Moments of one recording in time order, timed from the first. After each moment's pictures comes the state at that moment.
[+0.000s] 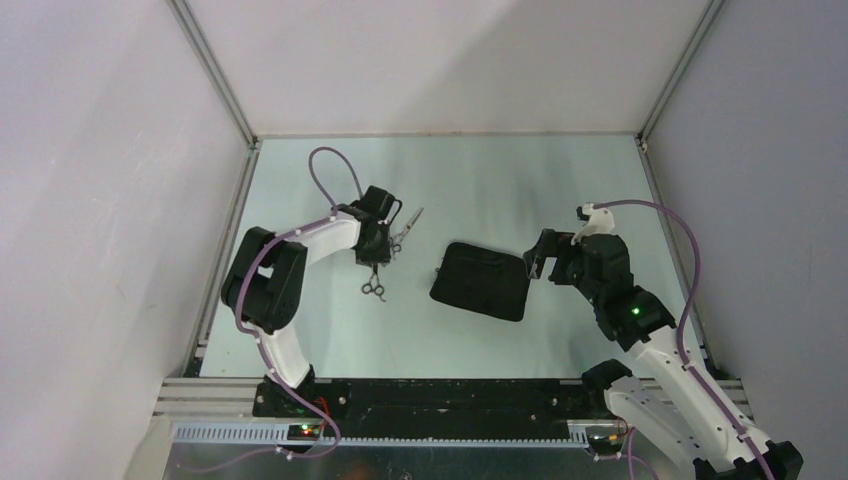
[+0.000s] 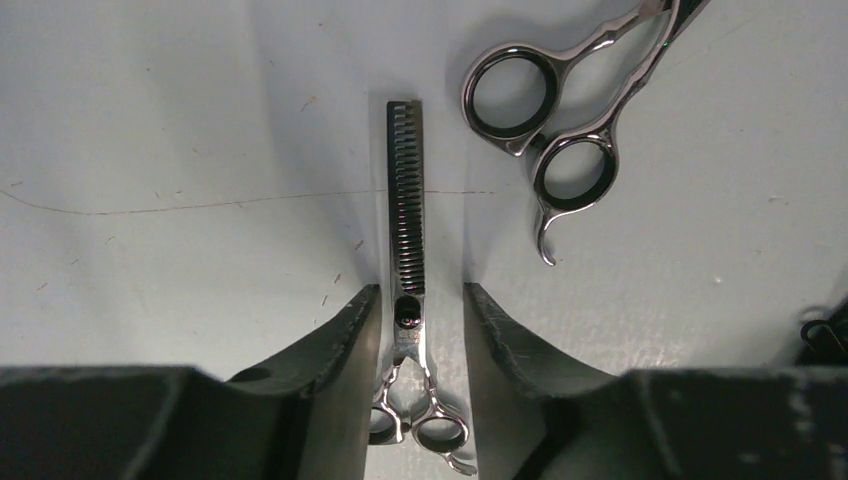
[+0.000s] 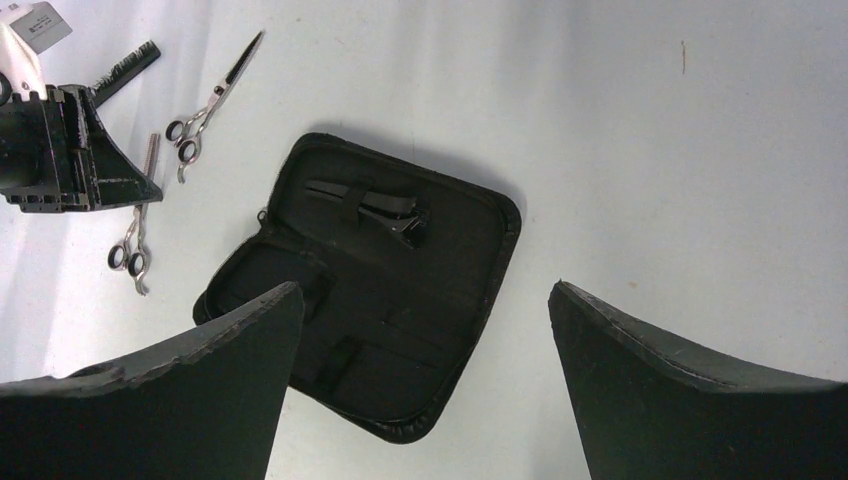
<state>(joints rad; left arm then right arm) -0.43 1.80 1.11 -0.53 -0.15 -0.44 0.43 0.71 0.67 -0.42 0.13 0.40</state>
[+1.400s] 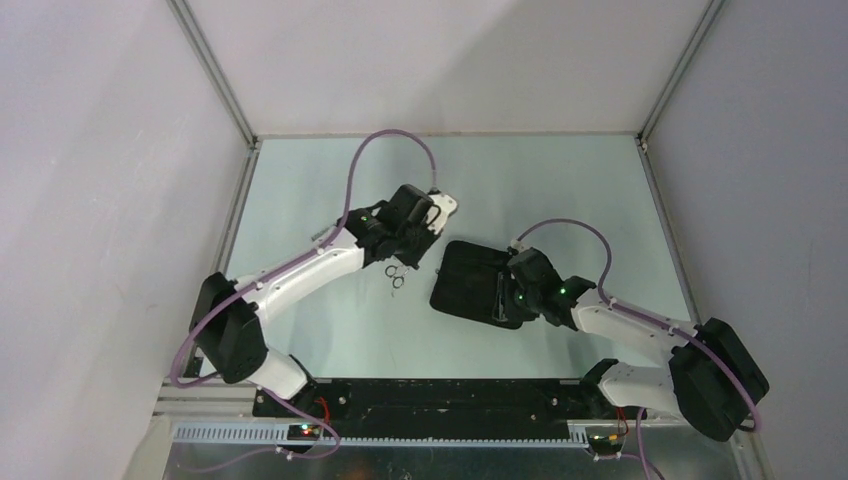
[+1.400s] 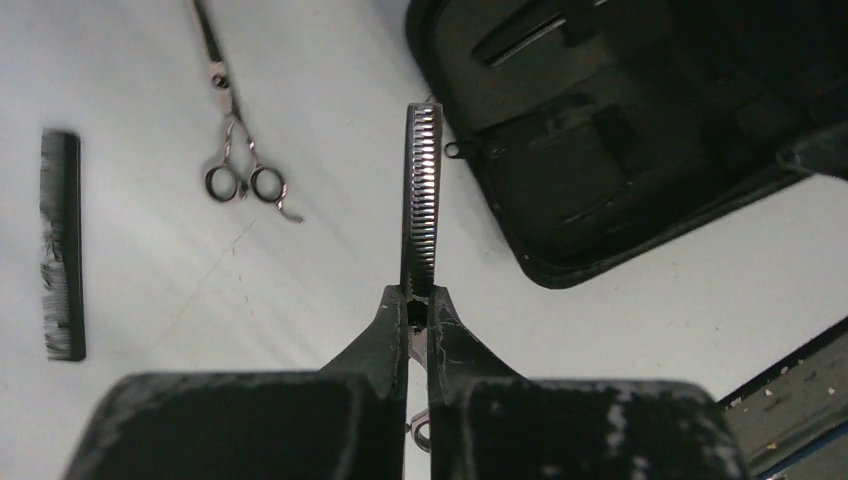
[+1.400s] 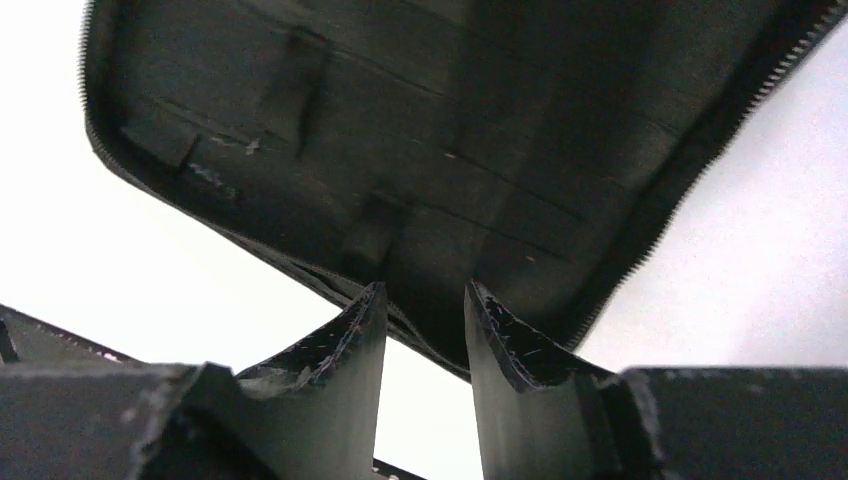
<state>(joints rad) -0.75 1.50 1.23 -0.66 -0.08 0.00 0.70 1.18 0.58 -0.35 -0.01 0.61</state>
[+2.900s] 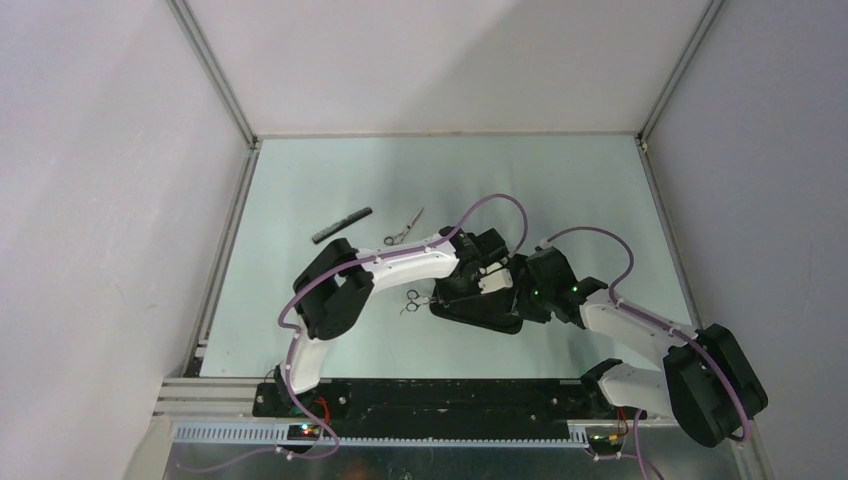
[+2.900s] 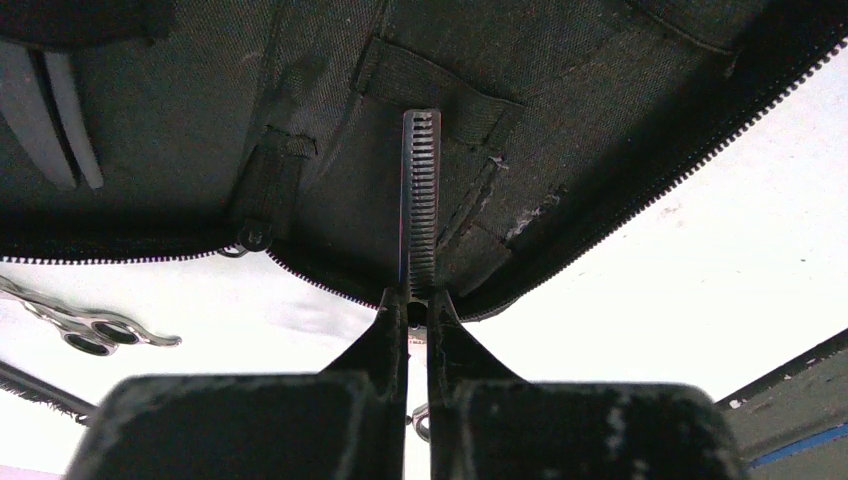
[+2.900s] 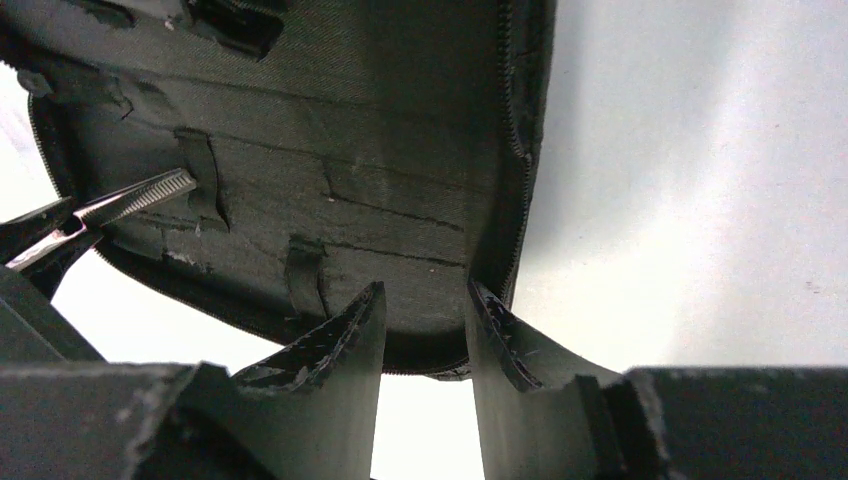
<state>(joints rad) -1.01 2.04 1.55 -0.96 -0.07 0.35 0.53 1.18 0.50 -0.34 -0.04 0.77</state>
